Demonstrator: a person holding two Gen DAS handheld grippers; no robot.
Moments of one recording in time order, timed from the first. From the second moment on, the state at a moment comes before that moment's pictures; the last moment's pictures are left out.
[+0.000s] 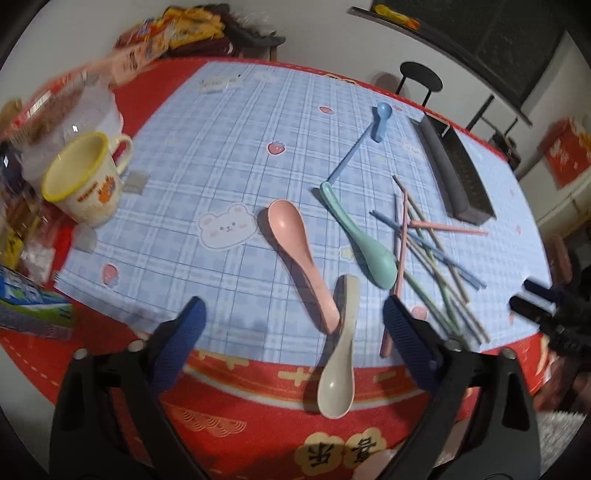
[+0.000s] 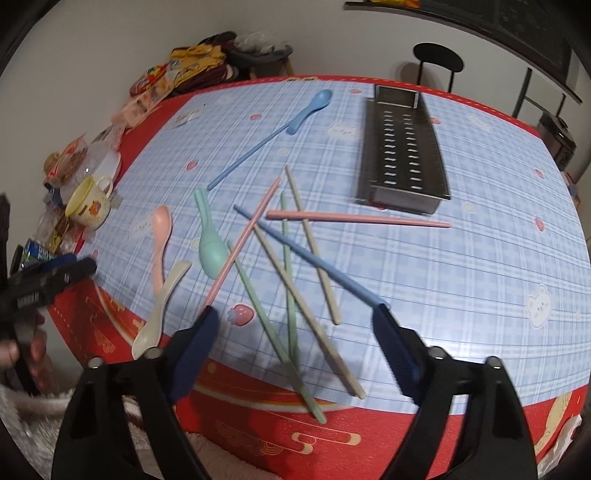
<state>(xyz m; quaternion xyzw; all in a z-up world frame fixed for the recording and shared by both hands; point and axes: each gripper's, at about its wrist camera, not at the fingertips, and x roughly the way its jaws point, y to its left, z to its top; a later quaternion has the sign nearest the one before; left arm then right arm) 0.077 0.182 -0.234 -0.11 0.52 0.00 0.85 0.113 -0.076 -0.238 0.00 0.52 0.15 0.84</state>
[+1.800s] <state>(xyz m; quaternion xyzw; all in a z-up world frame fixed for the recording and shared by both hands) 0.140 0.174 -0.329 -0.18 0.58 -0.12 0.79 0.131 -0.007 -0.322 -0.07 0.59 0.15 0.79</state>
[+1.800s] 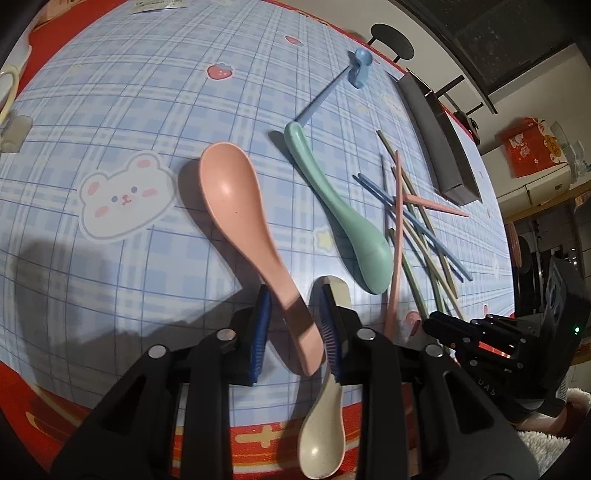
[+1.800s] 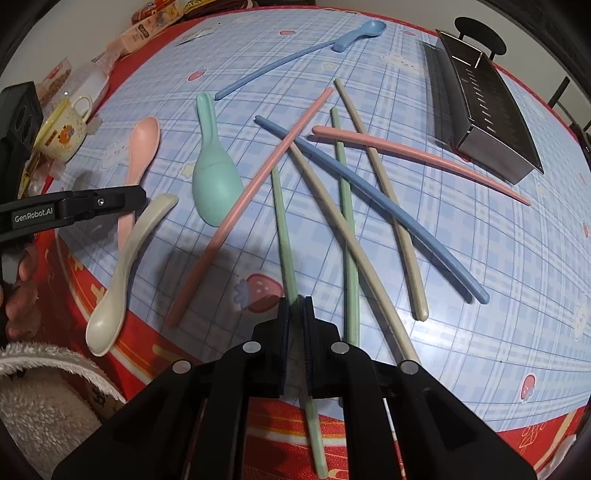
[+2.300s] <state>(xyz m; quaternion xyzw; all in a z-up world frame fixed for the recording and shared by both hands) 0.125 0.199 -0.330 -0.20 0.58 -0.10 0.79 0.117 -0.005 -0.322 -0.07 0.59 0.16 0.79</state>
